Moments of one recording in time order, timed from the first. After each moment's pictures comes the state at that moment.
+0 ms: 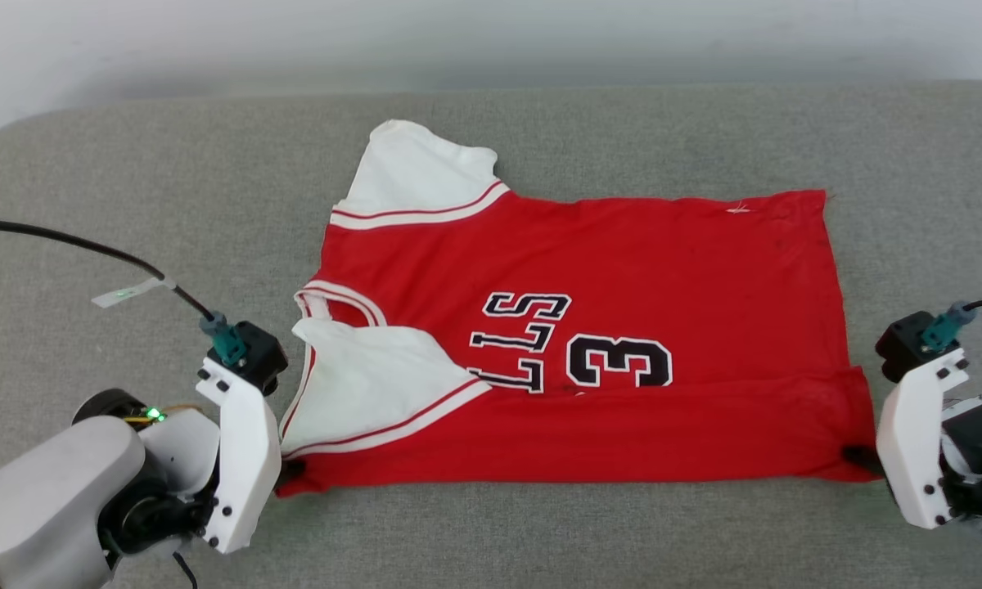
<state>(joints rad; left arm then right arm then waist) -0.71 0.87 -1.08 0.13 -1.14 -0.10 0.62 -0.47 -0.72 0.63 0.30 0.87 0.13 0.76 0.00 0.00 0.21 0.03</state>
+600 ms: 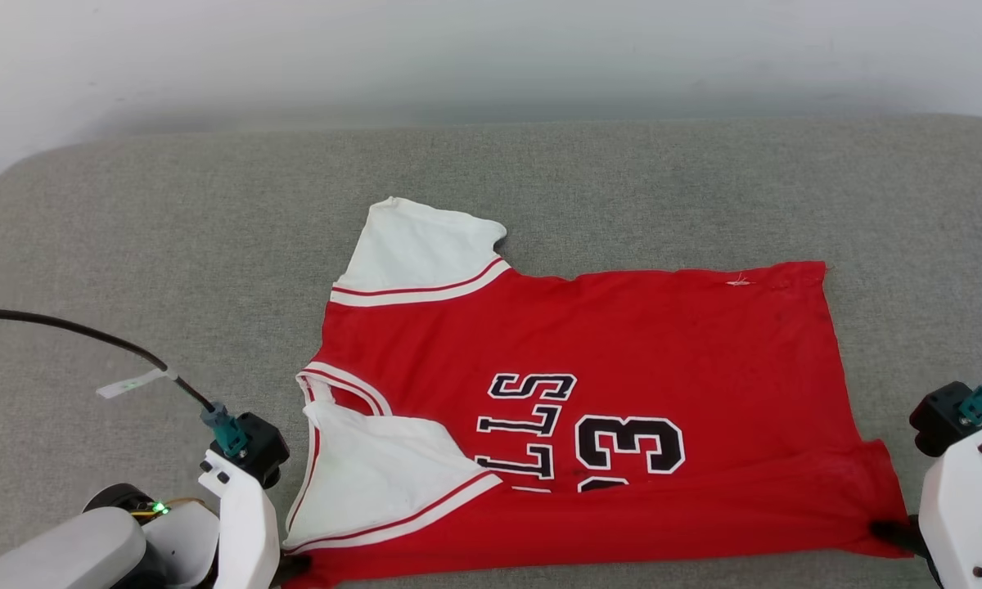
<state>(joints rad) -0.55 0.94 -1.10 0.02 -1.19 -0.05 0.58 -0.26 -0.86 0.57 0.10 0.94 0.13 0.77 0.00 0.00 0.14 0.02</state>
